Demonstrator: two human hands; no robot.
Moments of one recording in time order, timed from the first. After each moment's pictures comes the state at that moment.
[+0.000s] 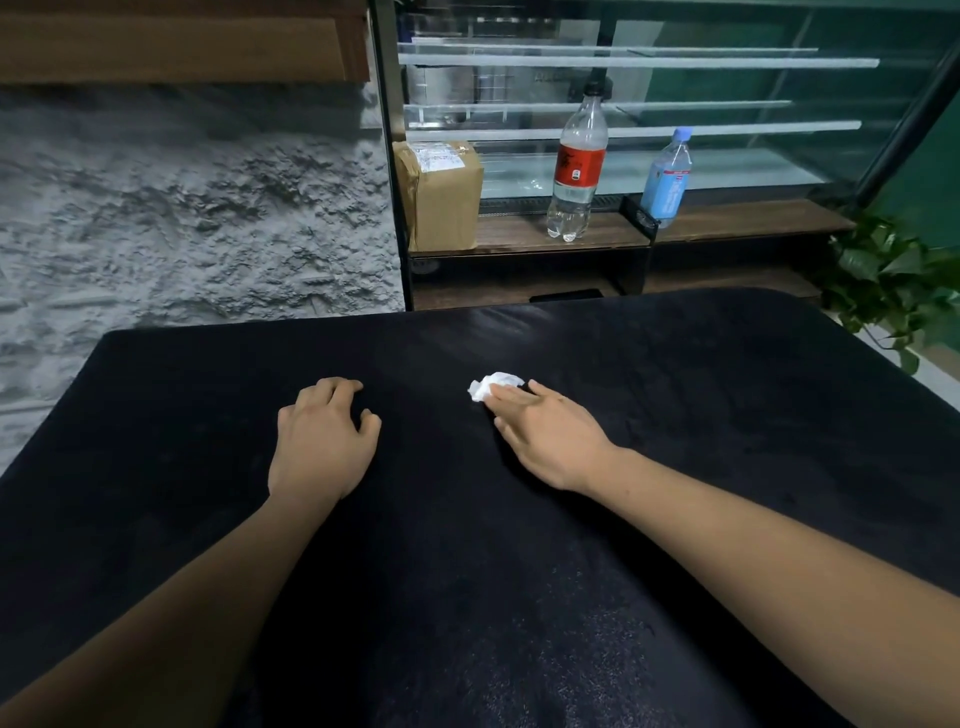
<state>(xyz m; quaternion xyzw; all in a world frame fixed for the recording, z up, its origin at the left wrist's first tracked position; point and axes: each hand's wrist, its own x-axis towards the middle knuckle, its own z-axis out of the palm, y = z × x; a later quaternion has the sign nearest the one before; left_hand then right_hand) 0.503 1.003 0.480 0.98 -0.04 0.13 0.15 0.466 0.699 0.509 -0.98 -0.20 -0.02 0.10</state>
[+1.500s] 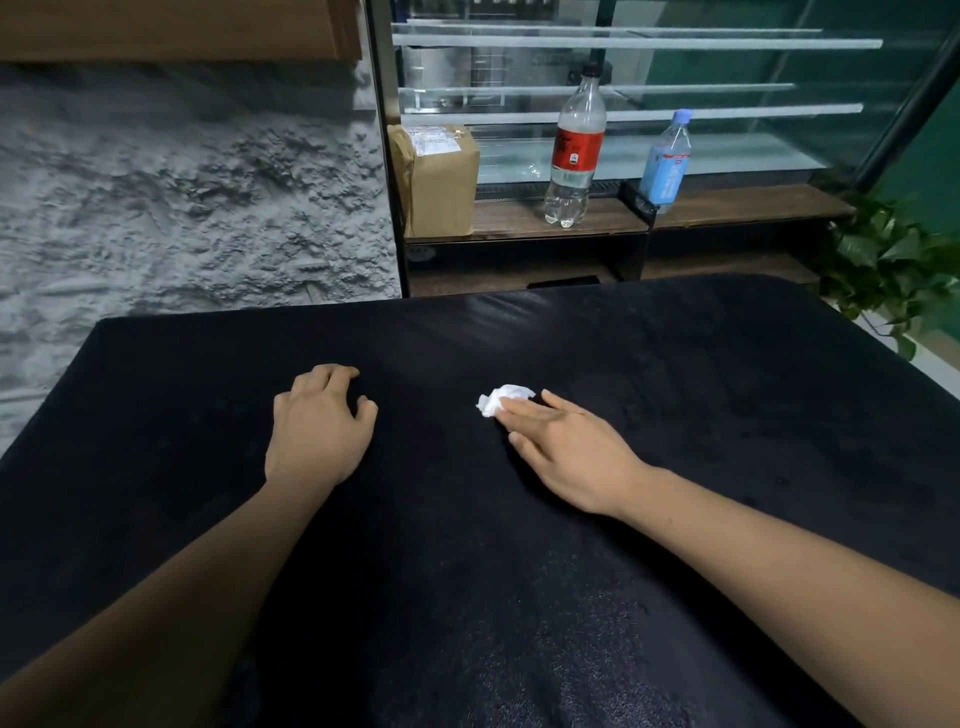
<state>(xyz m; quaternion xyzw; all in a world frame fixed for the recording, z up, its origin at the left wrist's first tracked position) 0.504 1.002 0.482 0.98 -0.03 0.12 0.15 0.424 0.681 0.506 -0.97 -0.21 -0.01 0.12</state>
